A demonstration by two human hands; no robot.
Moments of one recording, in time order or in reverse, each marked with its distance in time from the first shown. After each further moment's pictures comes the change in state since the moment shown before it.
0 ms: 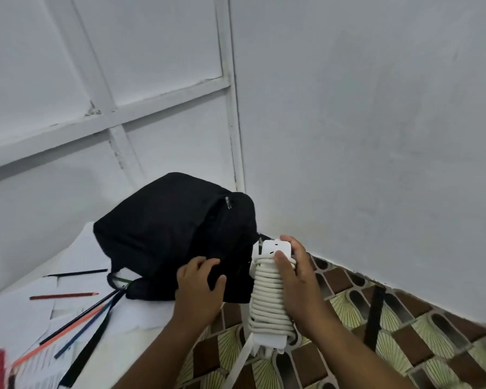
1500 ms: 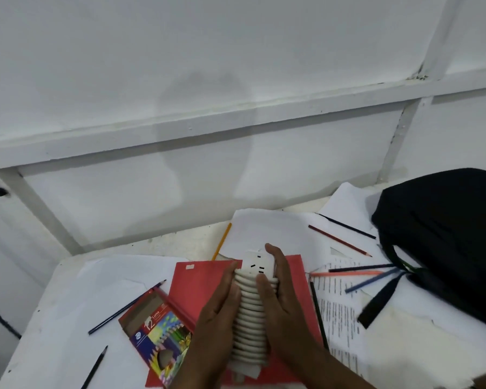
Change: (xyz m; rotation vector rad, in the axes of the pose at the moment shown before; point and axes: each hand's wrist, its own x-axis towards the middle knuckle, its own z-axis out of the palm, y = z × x) left_hand -0.239 -0.271 -0.322 -0.950 0.431 -0.608; right_hand -0.218 0.028 0.484 0.131 -0.870 -0.125
